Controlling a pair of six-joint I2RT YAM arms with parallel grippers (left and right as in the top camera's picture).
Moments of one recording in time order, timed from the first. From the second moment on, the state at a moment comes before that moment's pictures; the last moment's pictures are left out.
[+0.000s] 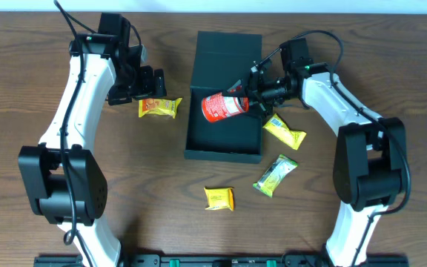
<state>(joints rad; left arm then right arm) -0.08 1.93 1.72 -1.18 0.24 -0.18 0.20 2.07 1.47 -0.63 -1.02 0.67</state>
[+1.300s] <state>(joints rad) -0.08 1.93 1.72 -1.18 0.24 -0.18 0.24 2.07 1.47 -0.60 -1.13 0.68</state>
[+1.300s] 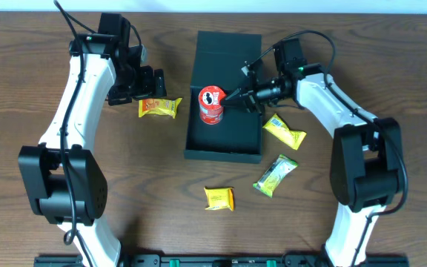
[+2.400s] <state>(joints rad) -0.08 1.93 1.72 -1.18 0.24 -0.18 0.30 2.07 1.47 -0.48 -0.86 0.64</state>
